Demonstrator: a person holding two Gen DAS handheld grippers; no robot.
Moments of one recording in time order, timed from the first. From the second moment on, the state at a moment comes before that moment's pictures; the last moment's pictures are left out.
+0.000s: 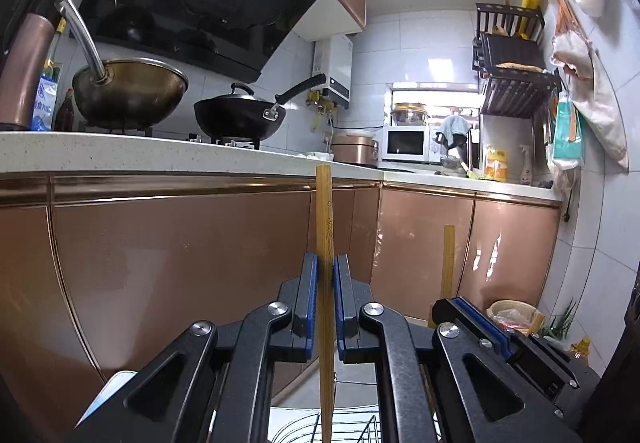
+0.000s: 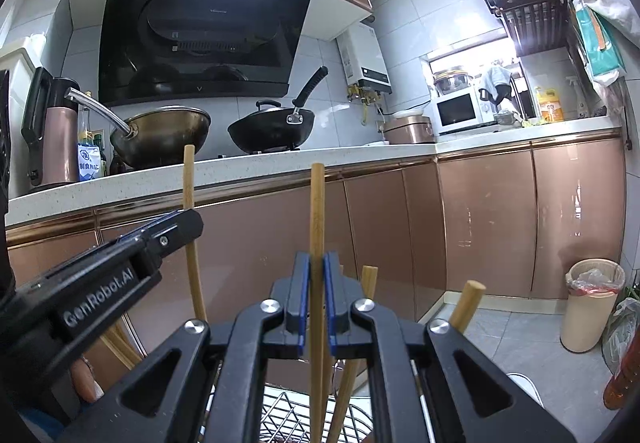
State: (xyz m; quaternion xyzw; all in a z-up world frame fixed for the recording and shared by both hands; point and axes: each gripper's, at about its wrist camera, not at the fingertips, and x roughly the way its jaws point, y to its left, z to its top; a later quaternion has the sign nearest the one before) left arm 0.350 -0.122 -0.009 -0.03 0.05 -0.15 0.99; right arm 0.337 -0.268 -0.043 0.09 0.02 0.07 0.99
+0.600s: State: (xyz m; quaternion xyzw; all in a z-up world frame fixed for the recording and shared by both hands) left arm 0.344 -0.122 -0.006 -0.02 0.04 -0.15 0.99; right arm 0.330 -0.266 -0.040 0.09 0.02 0.06 0.99
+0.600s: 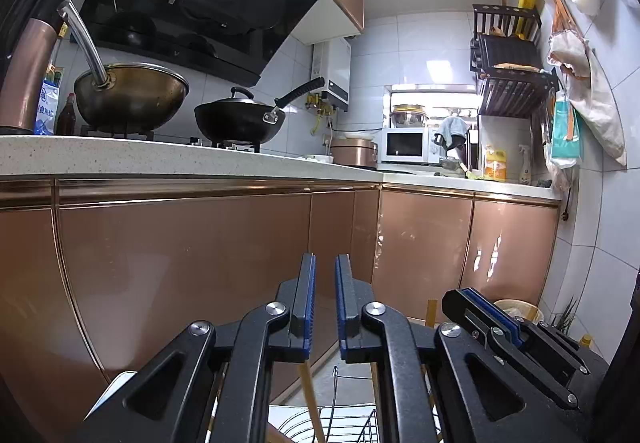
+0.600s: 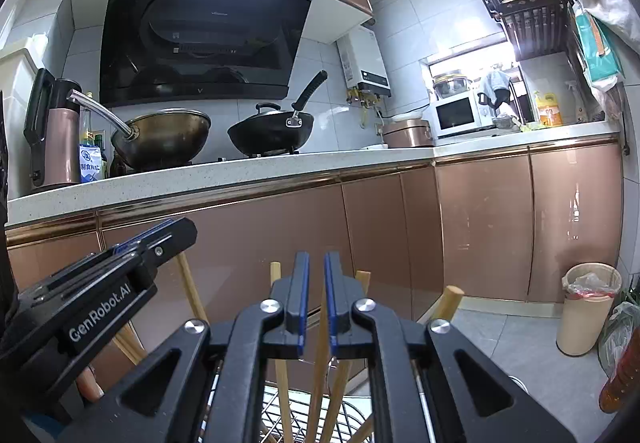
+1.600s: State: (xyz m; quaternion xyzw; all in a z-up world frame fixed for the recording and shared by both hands) left arm 0.244 -0.086 0.012 0.01 0.13 -0.10 0.99; right arm 0.237 -0.267 -0.019 0.07 0.11 0.03 0.99
